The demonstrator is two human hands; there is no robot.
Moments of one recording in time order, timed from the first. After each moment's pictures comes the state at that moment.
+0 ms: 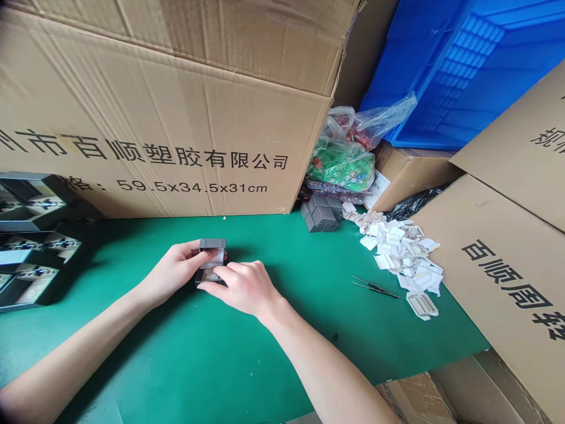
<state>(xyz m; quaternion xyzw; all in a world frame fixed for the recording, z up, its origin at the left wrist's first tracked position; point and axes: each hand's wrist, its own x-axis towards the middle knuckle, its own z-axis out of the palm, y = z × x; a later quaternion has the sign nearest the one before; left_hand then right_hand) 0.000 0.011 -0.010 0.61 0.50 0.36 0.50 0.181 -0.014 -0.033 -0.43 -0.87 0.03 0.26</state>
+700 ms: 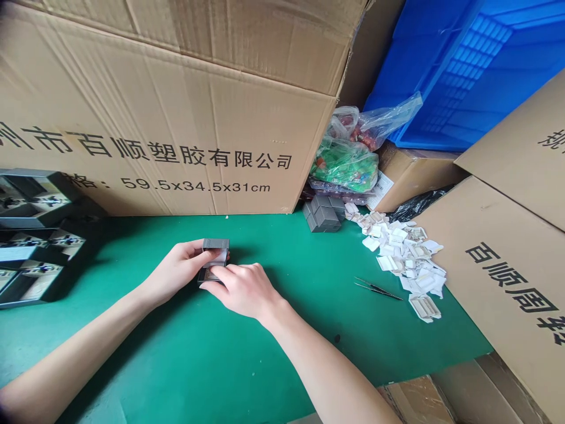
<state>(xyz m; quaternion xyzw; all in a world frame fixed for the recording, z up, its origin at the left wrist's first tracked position) 0.002 0.011 -0.012 0.60 0.50 0.36 0.51 0.182 -0.018 -0.033 -0.41 -0.88 0.08 0.24</state>
